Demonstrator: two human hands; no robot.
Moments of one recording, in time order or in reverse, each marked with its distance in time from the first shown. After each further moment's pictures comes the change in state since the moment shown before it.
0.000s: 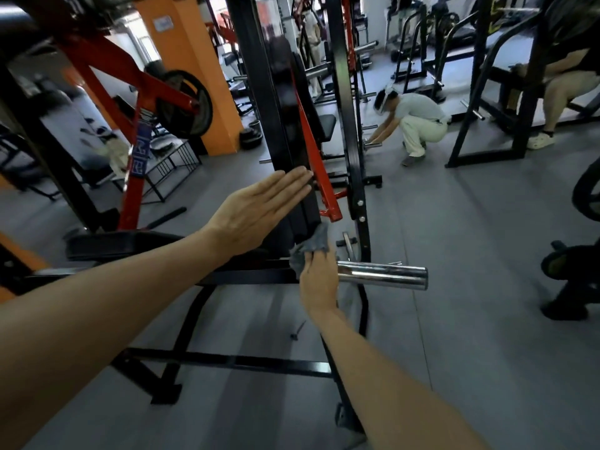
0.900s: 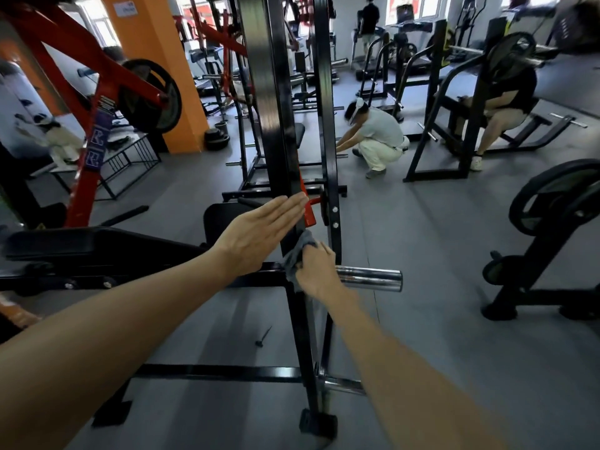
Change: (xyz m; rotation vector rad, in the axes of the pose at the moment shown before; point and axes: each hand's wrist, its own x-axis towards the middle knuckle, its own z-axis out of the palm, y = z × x) left_hand 0.001 0.043 0.010 -0.149 0.019 -0.006; right_hand 0.025 -0.028 -0.050 -0.585 -0.325 -0.114
